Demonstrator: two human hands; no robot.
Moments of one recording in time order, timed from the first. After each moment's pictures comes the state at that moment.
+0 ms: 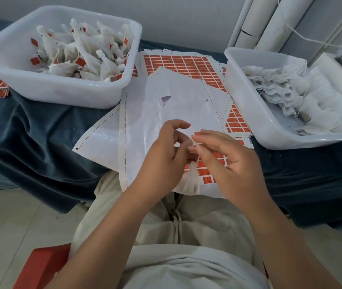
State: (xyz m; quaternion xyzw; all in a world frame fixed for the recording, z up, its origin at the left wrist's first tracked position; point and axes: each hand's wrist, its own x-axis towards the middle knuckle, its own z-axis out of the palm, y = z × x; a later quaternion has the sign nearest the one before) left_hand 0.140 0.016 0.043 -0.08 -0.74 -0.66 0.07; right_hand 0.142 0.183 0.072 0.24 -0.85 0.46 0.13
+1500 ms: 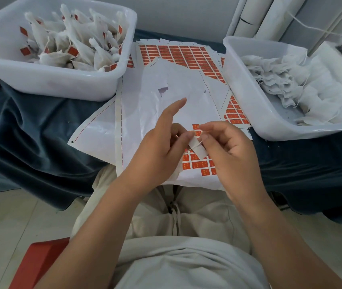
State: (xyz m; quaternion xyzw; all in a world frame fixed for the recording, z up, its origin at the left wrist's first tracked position) left_hand 0.137 0.006 0.043 -0.14 -0.80 -0.58 0.10; right_hand 0.142 0.175 0.069 0.08 -0.79 0.61 0.06
